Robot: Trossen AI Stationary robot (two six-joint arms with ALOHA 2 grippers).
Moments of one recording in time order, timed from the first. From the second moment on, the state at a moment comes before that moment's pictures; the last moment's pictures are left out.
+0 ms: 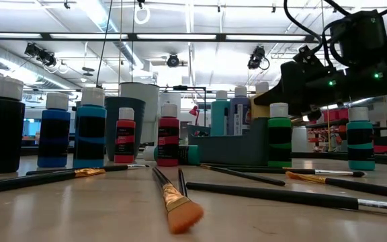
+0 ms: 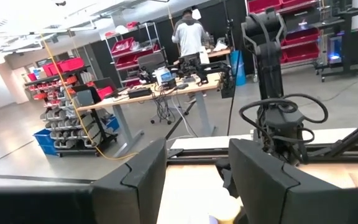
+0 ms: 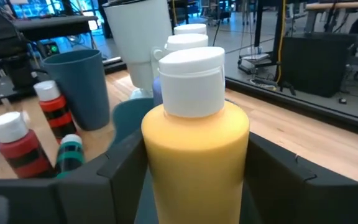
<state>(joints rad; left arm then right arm) -0.09 1.22 0.93 0.33 -0.46 0.25 0.09 1.62 0.18 1.32 0.74 0.18</state>
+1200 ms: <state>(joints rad) -0.09 1.31 0.93 0.04 -0.21 -0.01 0.37 1.11 0.18 1.42 0.55 -0.31</state>
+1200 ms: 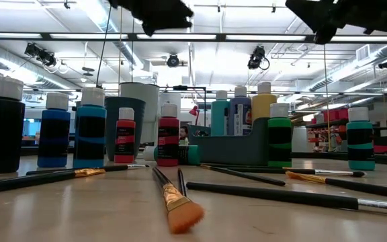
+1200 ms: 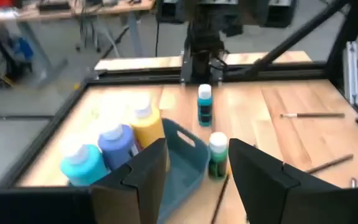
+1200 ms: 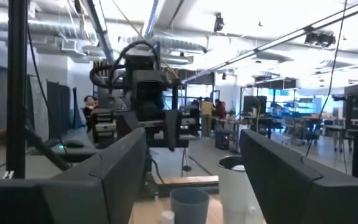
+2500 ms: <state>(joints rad) -0.09 1.56 0.93 -0.18 -0.19 -0.25 0.37 1.12 0.18 1.29 0.48 -0.11</state>
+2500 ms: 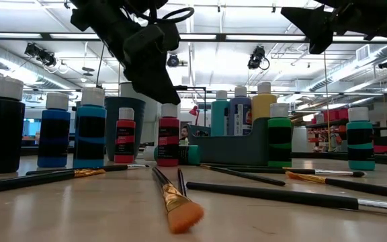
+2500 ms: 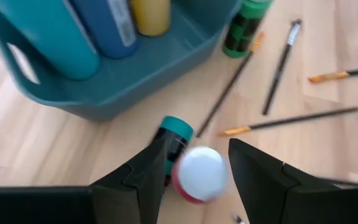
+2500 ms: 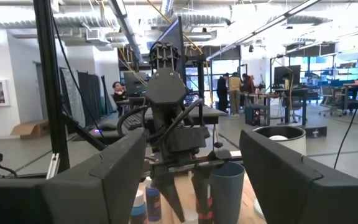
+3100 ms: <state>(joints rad) -0.09 1.56 0.92 -0.23 -0.20 -0.24 0.37 1.12 0.18 1.29 0.48 -0.11</state>
